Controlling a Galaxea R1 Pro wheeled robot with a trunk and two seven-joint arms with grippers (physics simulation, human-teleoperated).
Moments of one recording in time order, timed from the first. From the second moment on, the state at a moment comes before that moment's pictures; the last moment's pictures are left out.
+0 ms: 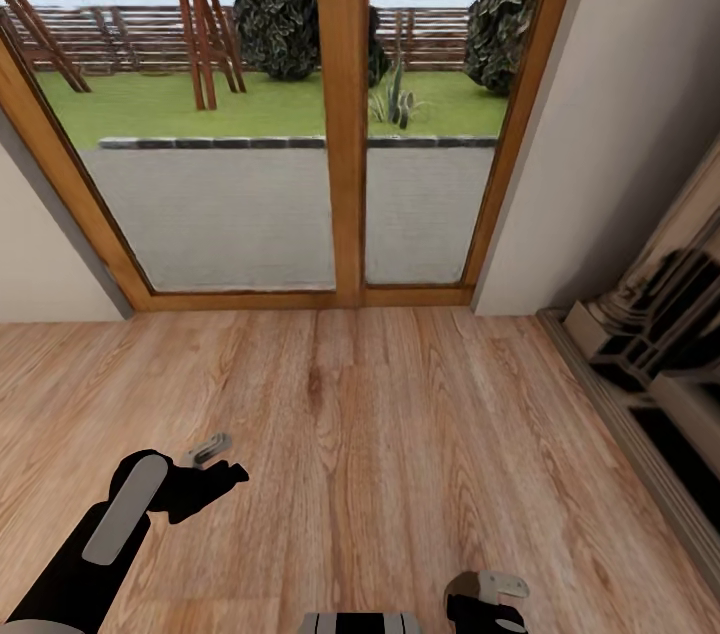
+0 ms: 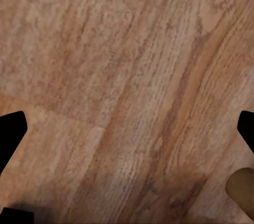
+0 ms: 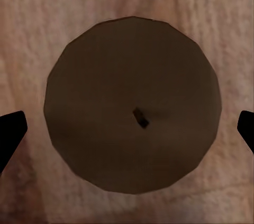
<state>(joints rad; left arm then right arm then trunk) -0.41 0.18 -0.05 -1.24 1.12 0.95 0.67 -0.47 0.03 0.58 -0.17 -0.72 -0.07 -0.22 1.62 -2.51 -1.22</state>
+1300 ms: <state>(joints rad) -0.41 0.18 -0.05 -1.24 1.13 0.95 0.66 -0.47 0.03 0.58 -0.17 -0.72 -0.07 -0.22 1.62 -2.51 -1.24</state>
